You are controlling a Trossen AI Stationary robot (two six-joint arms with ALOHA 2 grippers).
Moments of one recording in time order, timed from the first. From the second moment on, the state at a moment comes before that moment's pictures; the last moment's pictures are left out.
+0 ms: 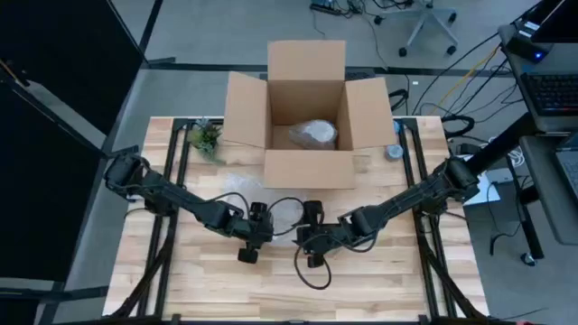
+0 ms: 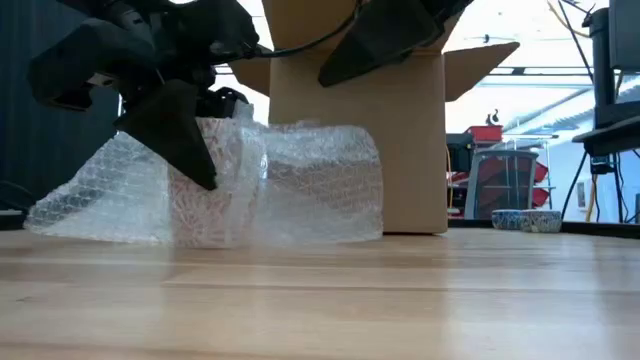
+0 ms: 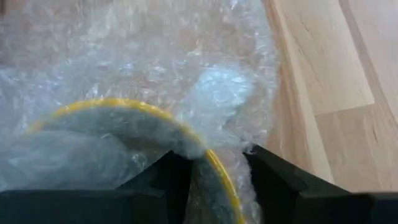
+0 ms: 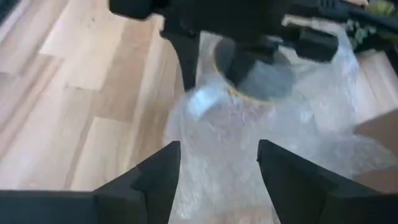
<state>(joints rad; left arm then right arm) -0.35 1.64 0.93 -0.35 -0.17 -0.07 0.40 1.74 1.22 -0.29 0.43 0.10</state>
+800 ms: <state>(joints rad) -0.45 1.67 0.95 -0.17 -0.08 -0.20 0.50 1.74 1.22 -0.40 0.42 0.27</state>
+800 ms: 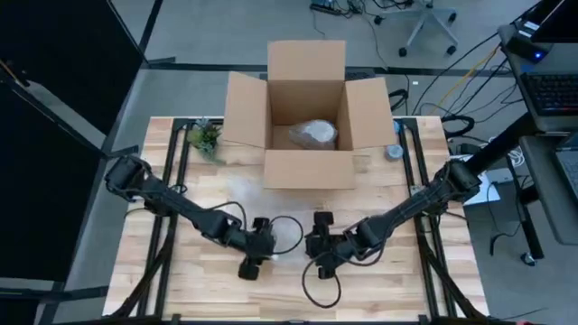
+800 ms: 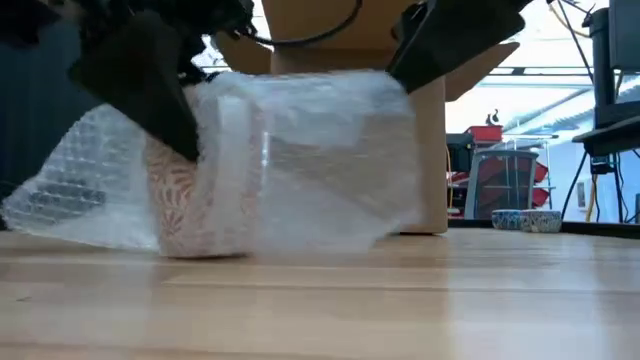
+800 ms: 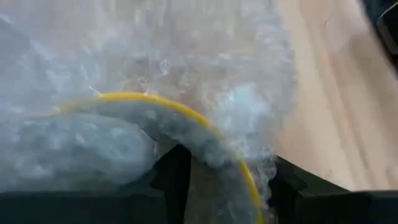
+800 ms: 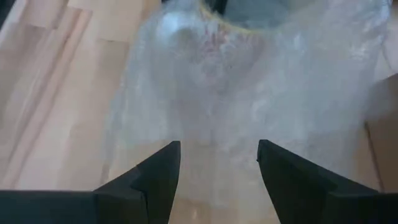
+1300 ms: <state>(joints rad) -0.42 1.93 1.34 -0.35 -0.10 -0.04 0.64 1.67 1.22 -0.62 0.58 0.49</state>
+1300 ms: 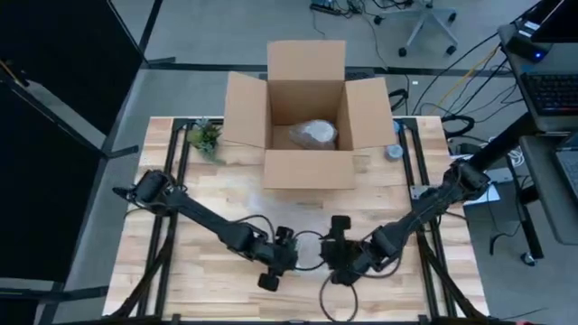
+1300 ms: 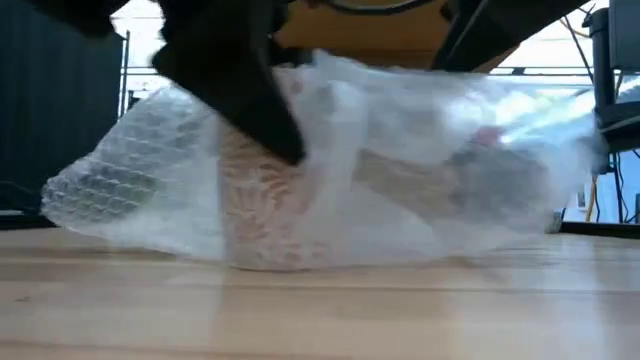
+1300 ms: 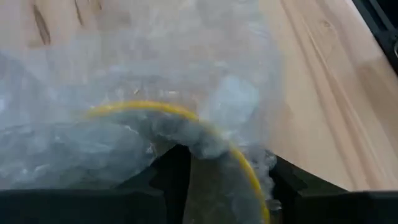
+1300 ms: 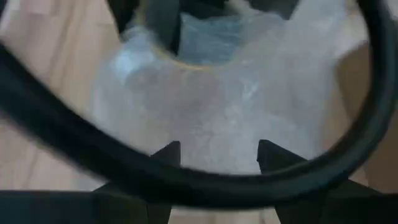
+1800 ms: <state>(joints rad) -0.39 1.98 1.37 -0.35 -0.08 -0.02 0.73 1.65 1.22 -0.68 0.69 0.63</state>
